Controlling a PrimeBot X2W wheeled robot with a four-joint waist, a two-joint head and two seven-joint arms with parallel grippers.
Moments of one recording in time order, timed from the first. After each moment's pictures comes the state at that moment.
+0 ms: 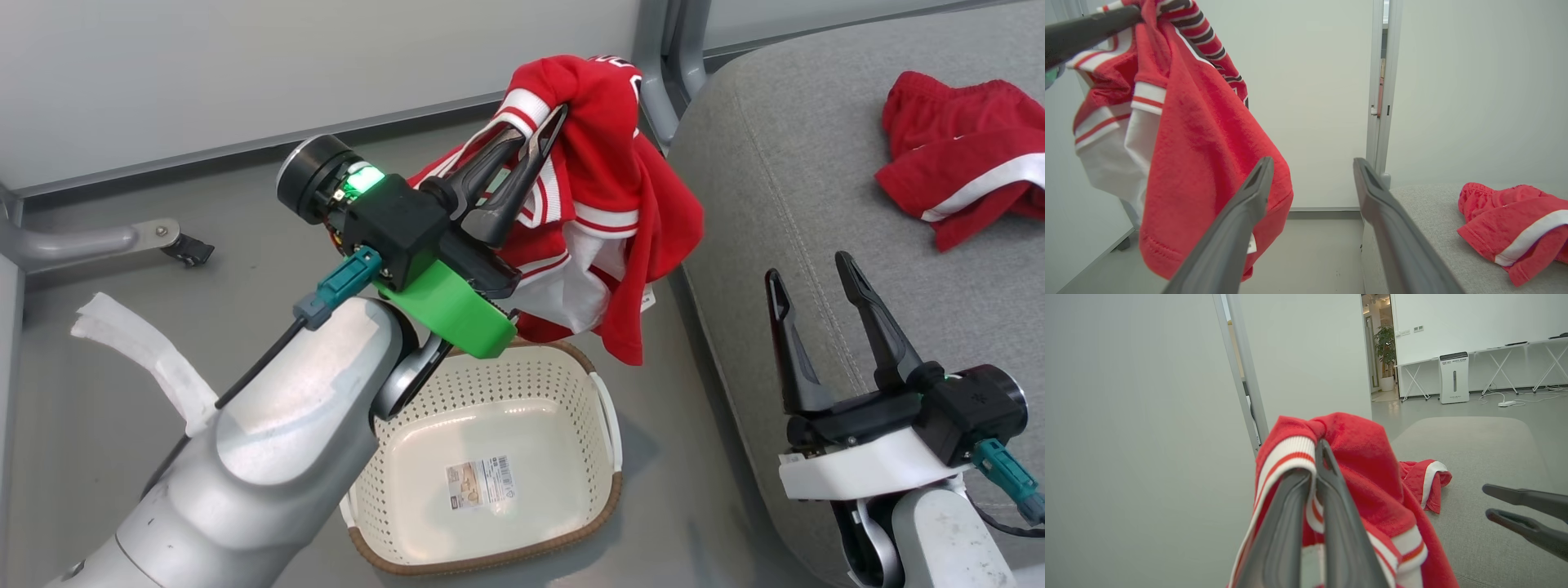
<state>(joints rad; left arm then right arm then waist) -0.79 0.23 -0.78 0.22 -0.48 -0.06 -0.26 -0.10 -0.05 0.06 -0.10 0.14 0.13 -0.26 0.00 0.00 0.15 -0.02</state>
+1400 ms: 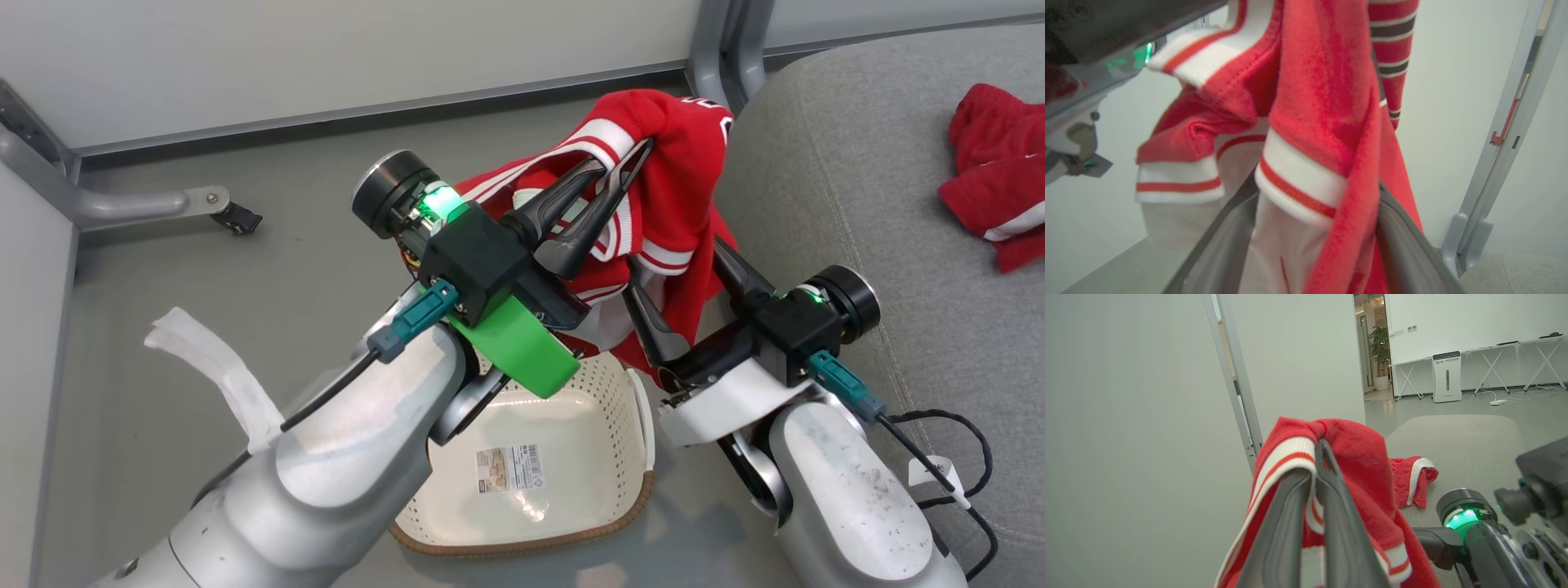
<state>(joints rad) -0.79 0.17 -0.84 0.19 -0.46 -0.06 -0.26 -0.39 -0.05 0.33 0.11 0.10 0.13 -0.25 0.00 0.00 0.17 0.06</state>
